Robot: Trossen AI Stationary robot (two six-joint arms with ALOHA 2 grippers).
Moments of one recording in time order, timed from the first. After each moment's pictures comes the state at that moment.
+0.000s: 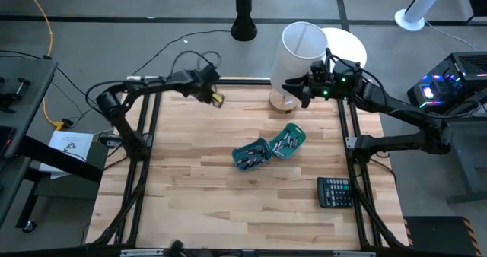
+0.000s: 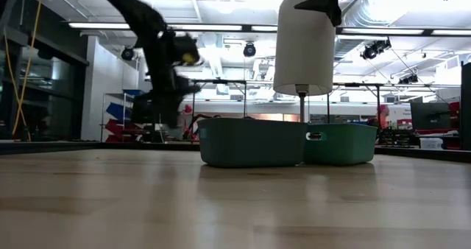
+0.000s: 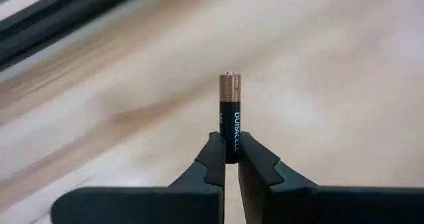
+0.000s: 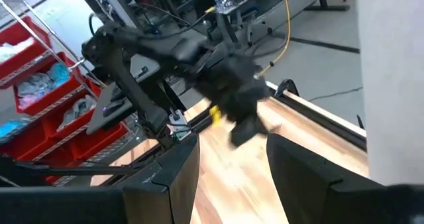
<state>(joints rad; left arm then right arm) 0.63 1.70 1.14 -0.64 -0.12 -0.40 -0.46 1.03 1.04 -0.21 -0.19 0.44</state>
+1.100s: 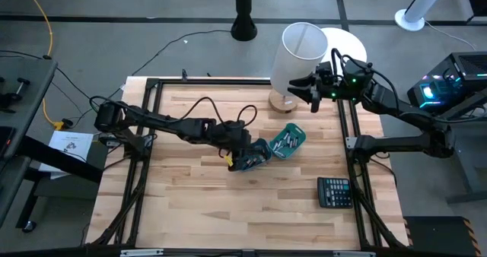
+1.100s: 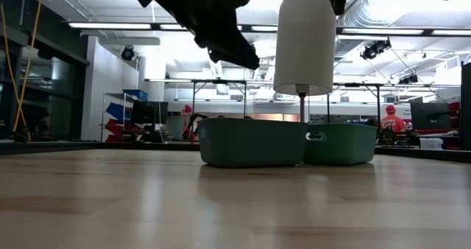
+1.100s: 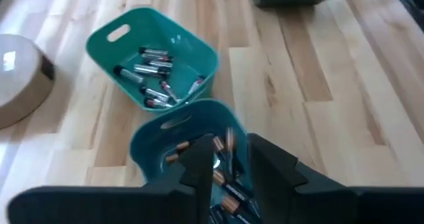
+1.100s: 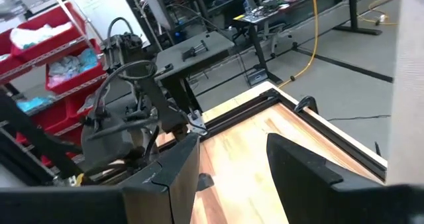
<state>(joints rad) -0.04 1.67 1.14 -0.16 -0.01 0.03 -0.46 0.97 1.04 -0.21 -0.28 0.33</state>
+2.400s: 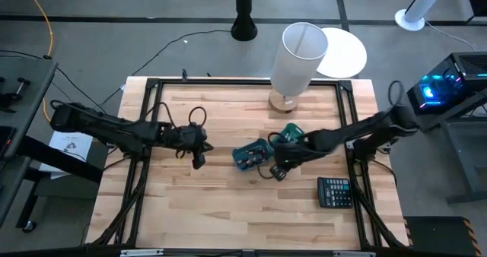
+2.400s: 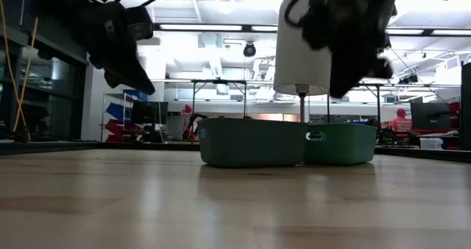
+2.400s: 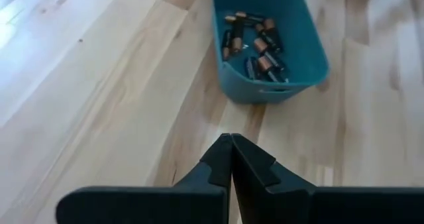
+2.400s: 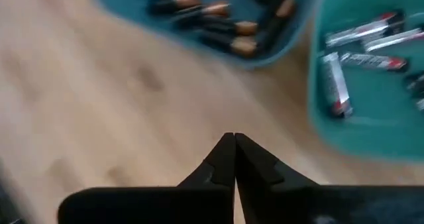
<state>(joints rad) -0.08 1.10 0.55 -0.20 -0.17 -0.40 0.20 1.54 1.04 -0.66 0.04 0.96</state>
